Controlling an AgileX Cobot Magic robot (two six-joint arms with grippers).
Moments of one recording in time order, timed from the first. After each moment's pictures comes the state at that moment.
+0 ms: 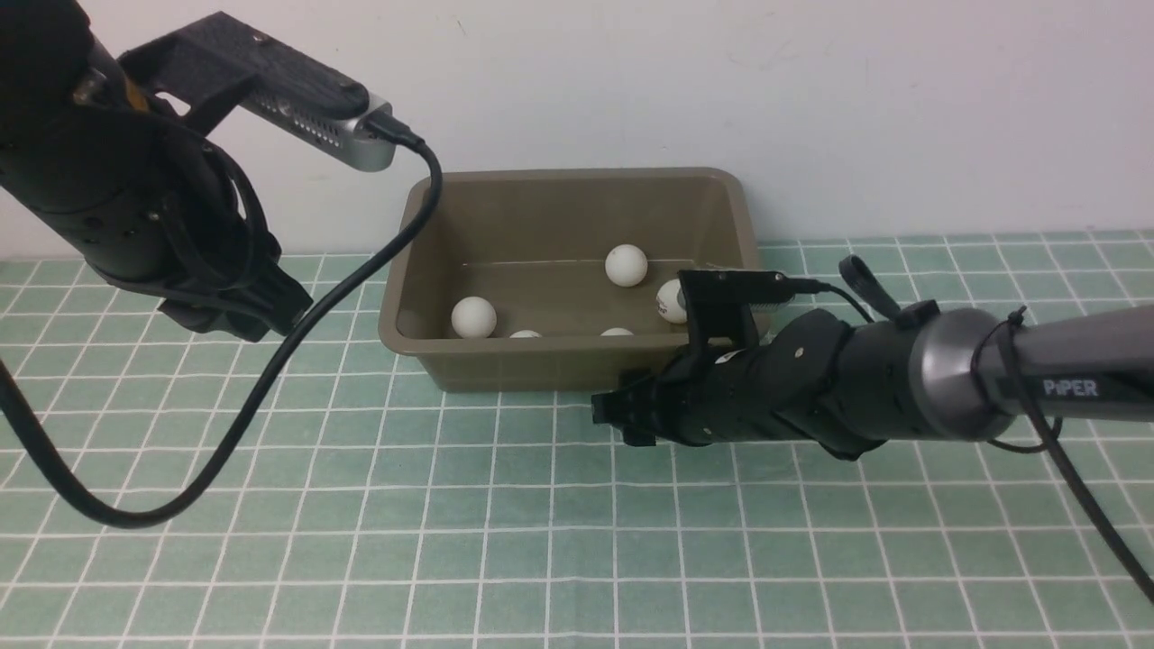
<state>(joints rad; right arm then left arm) 0.57 2.03 -1.18 0.97 0.12 -0.57 -0.30 1.43 -1.41 0.07 1.24 0.21</state>
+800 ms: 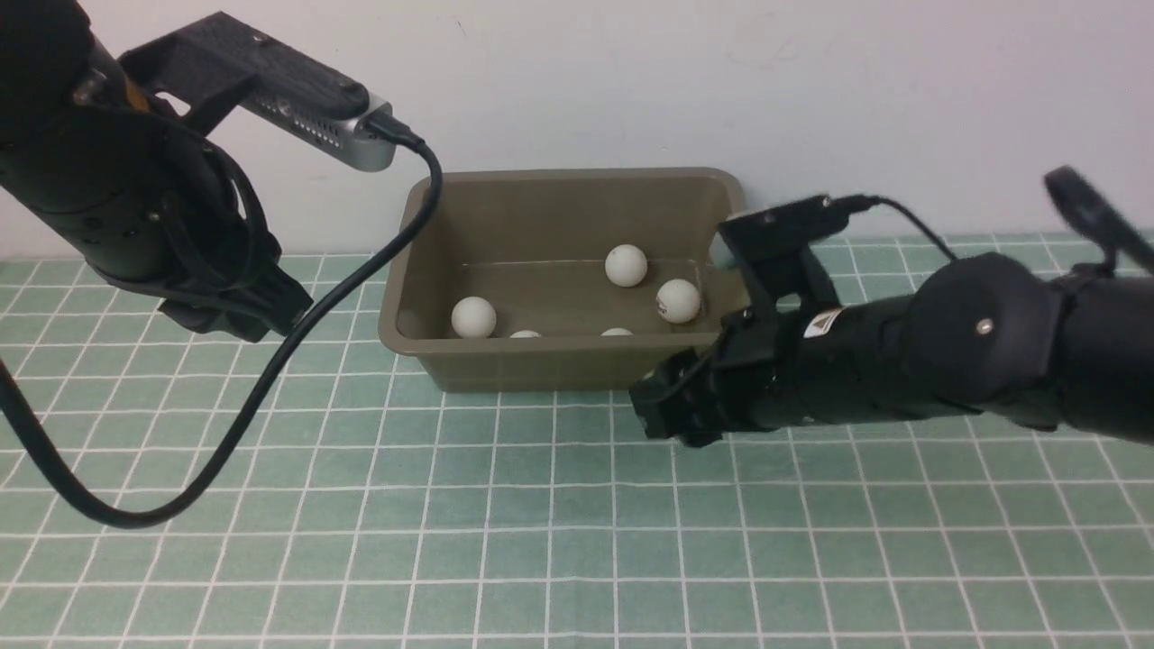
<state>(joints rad) 0.57 1.60 -1.02 0.67 0.33 -0.55 -0.30 1.43 -1.41 0.07 1.24 0.21</state>
